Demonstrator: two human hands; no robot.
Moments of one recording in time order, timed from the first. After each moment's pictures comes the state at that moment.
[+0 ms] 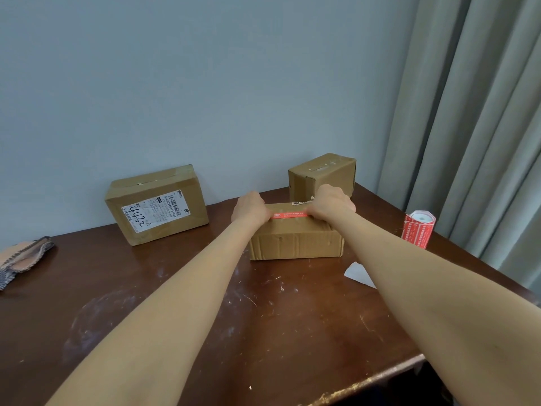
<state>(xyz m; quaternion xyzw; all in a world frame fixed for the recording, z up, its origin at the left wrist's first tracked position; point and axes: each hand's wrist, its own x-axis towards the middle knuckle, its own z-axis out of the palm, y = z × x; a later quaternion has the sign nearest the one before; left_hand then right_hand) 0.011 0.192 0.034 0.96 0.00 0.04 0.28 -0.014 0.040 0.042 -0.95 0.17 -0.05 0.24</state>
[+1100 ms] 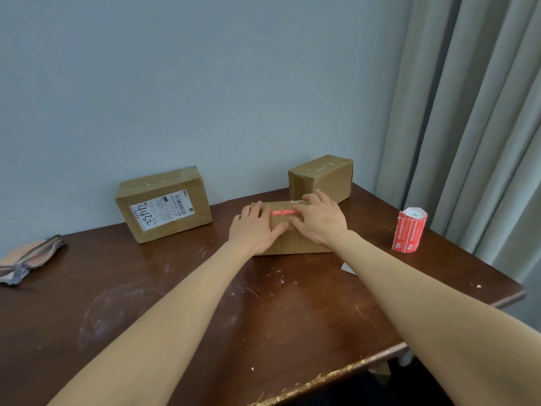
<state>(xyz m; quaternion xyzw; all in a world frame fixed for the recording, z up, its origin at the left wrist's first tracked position) -0.028 0.209 0.003 0.98 -0.16 0.09 0.02 -0.051 0.047 0.011 -0.99 -0.05 -0.12 0.08</state>
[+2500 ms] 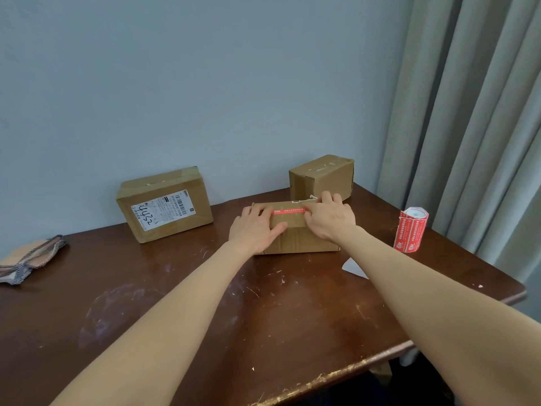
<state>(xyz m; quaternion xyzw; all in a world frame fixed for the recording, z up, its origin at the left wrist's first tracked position) -0.025 0.211 0.002 0.98 -0.16 0.09 0.04 -0.048 0.036 0.015 -0.99 0.02 -0.10 0.09</state>
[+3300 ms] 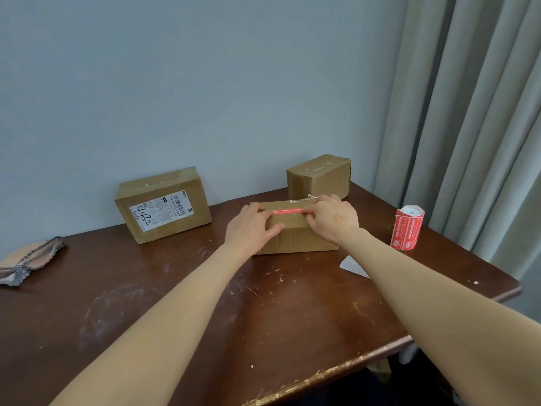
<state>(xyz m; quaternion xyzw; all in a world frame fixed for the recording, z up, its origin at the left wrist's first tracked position) -0.035 0.215 0.005 0.96 -0.19 0.17 0.06 -0.060 0.030 0.018 -0.99 -0.01 -0.14 0.09</state>
